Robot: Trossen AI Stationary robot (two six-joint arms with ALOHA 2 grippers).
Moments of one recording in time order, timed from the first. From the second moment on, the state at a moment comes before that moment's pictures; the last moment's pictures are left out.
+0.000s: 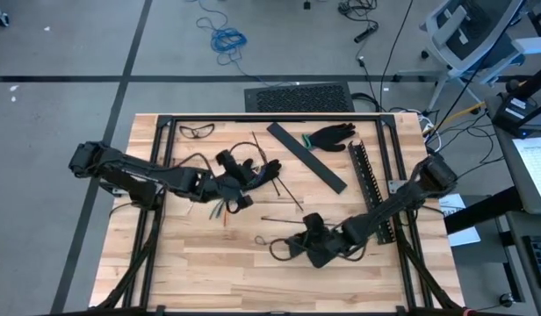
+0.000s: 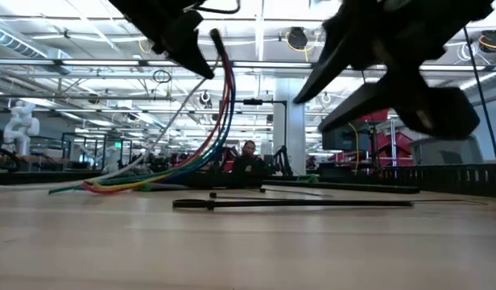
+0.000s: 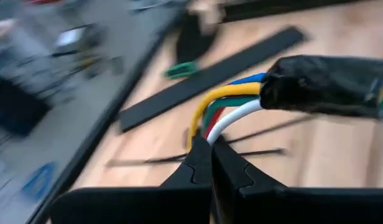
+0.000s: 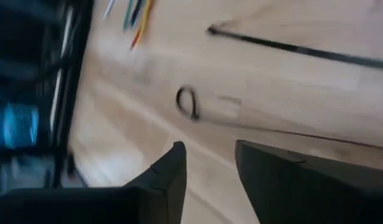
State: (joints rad) left arm -0.14 1.34 0.93 -0.28 -0.62 -0.07; right arm 0.53 1.77 1.01 -0.11 0.54 1.75
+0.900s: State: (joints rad) left arm 0.24 1.32 0.93 -0.13 -0.01 0.40; right arm 0.29 1.99 1.56 -1.16 0.03 1.29
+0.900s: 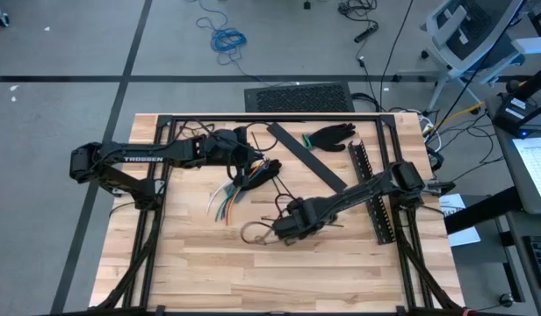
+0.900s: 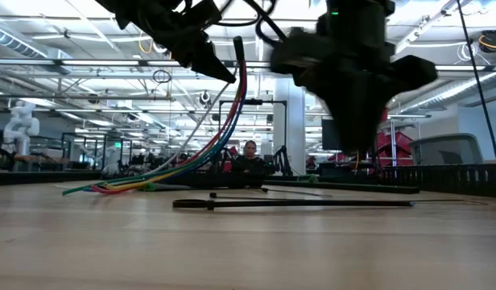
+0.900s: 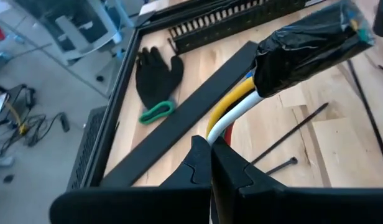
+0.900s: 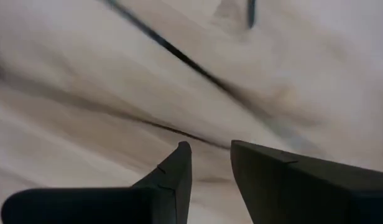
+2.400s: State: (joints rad) left arm 0.01 1.58 1.21 -0.45 0.10 0.42; right arm 0.53 1.17 0.72 -0.84 0.20 1.11
